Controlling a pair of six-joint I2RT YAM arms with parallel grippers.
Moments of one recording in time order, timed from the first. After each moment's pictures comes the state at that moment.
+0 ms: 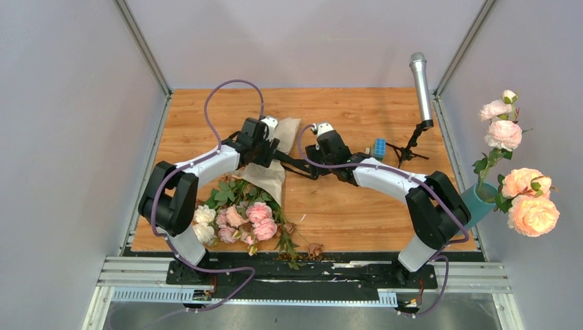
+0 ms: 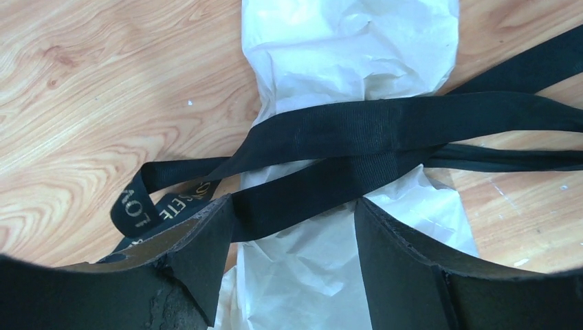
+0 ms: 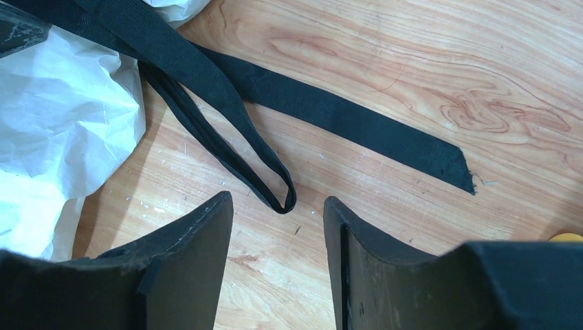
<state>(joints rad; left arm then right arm) -0.47 1.69 1.09 -0.23 -0.10 0.03 0.65 1.65 1.03 -0.13 0.13 0.24</state>
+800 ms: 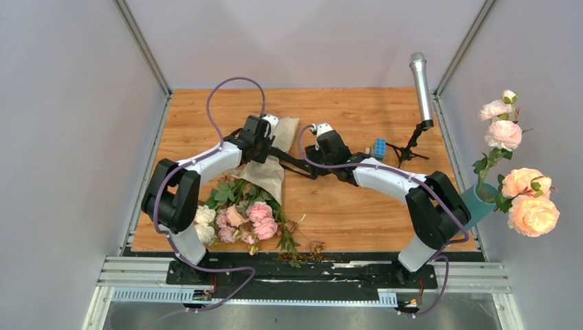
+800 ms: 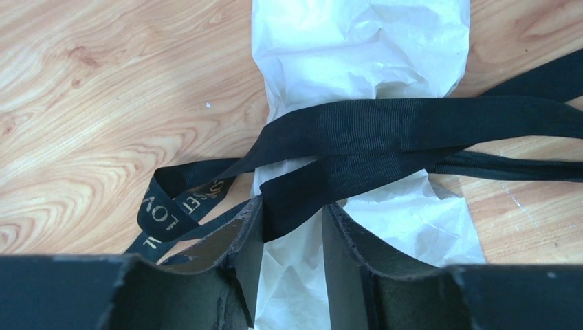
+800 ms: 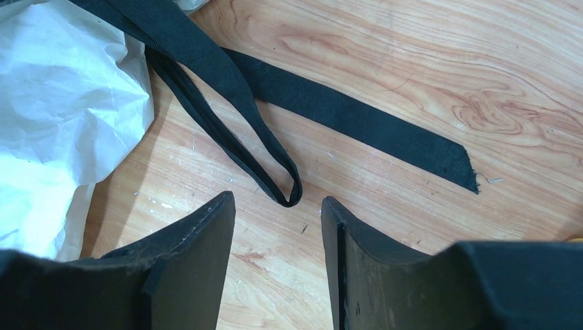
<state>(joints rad) -0.48 1.73 1.14 -0.27 -0.16 0.04 0.65 1.65 1.03 -0.13 0.10 0.24</state>
